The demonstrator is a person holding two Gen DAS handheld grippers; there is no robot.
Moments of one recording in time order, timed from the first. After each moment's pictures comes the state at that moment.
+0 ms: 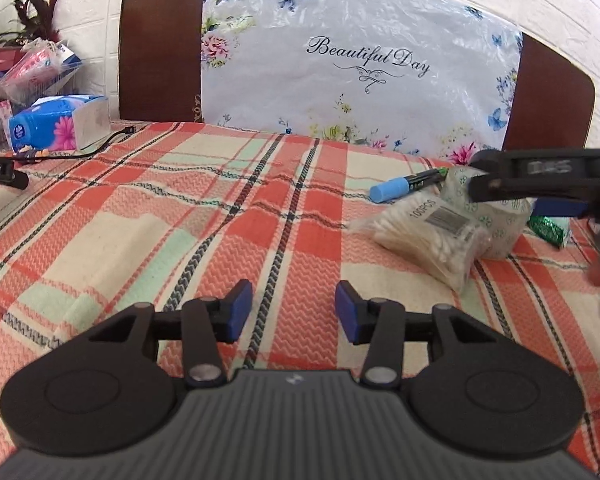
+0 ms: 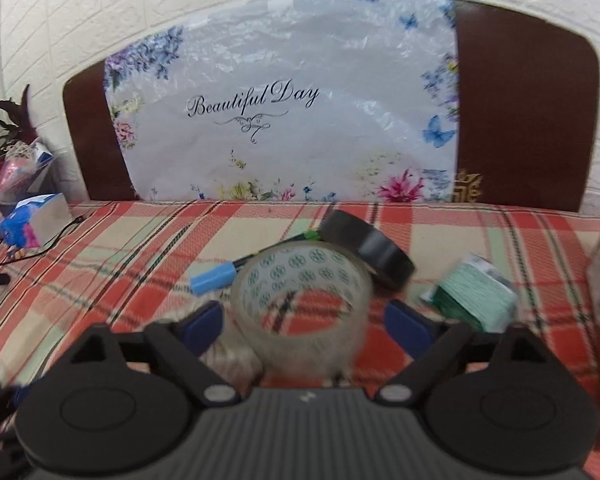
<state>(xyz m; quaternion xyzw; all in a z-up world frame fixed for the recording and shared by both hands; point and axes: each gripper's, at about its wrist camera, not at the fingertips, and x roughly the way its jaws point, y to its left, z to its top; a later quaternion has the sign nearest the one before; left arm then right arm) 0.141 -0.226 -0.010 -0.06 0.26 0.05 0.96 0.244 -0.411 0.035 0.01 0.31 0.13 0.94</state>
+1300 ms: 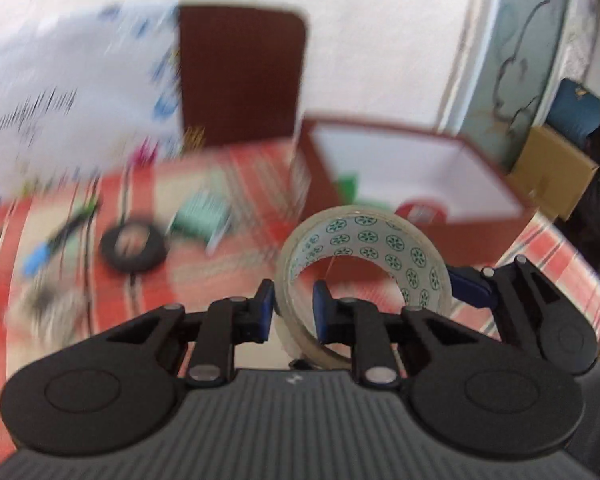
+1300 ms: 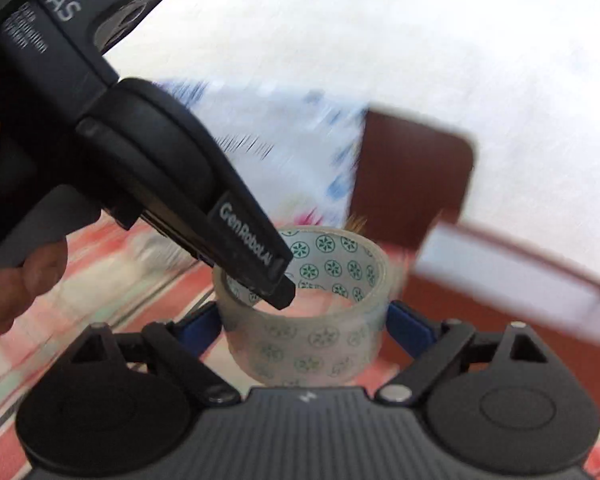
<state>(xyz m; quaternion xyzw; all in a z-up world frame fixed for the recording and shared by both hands) 0.133 -0.447 0.113 0.03 0.32 -0.27 0.91 0.042 -0.535 0.065 -0.11 0.15 0.08 0.98</state>
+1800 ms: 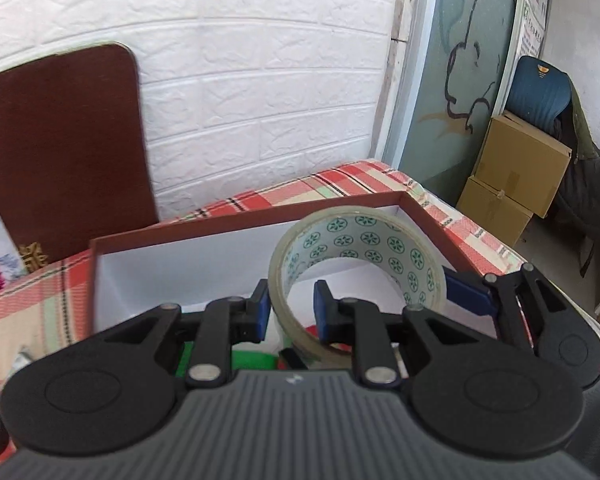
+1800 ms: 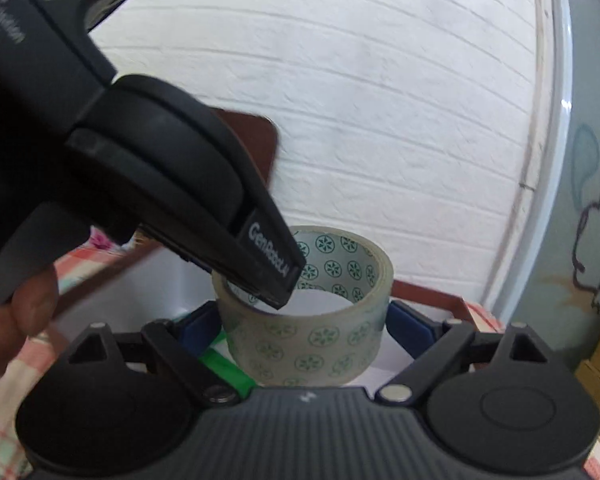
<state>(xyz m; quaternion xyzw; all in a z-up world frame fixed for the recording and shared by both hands) 0.223 -0.646 0.102 0.07 0.30 -0.33 0.89 0.145 -0.707 0.077 -0.08 0.17 -0.08 0.98</state>
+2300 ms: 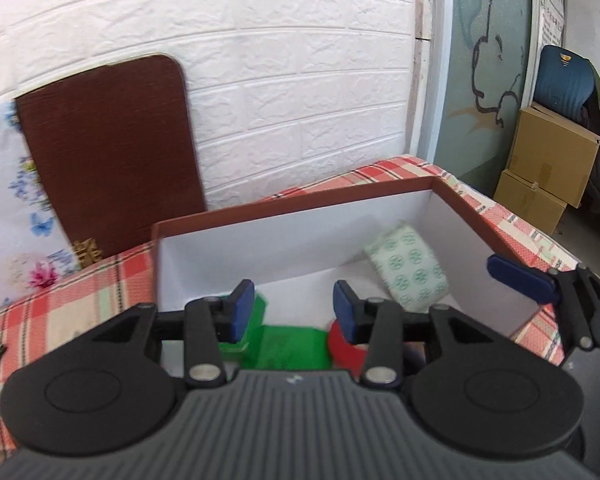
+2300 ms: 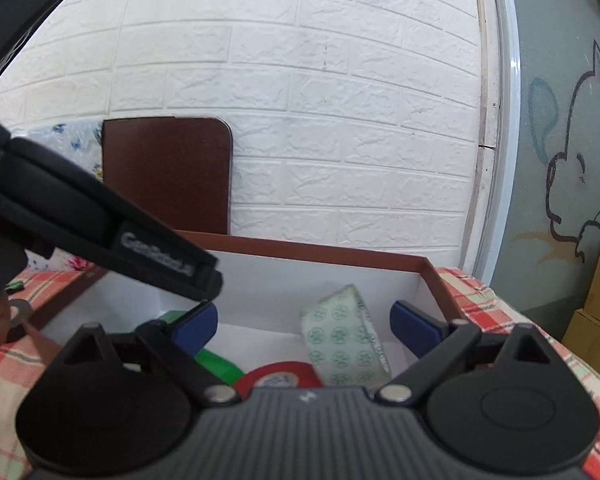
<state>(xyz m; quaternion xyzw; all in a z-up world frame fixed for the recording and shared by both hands) 0.191 -0.607 0.112 0.11 0.28 -0.27 0.91 0.116 -0.715 0.072 -0.01 0.16 -0.11 0.98</state>
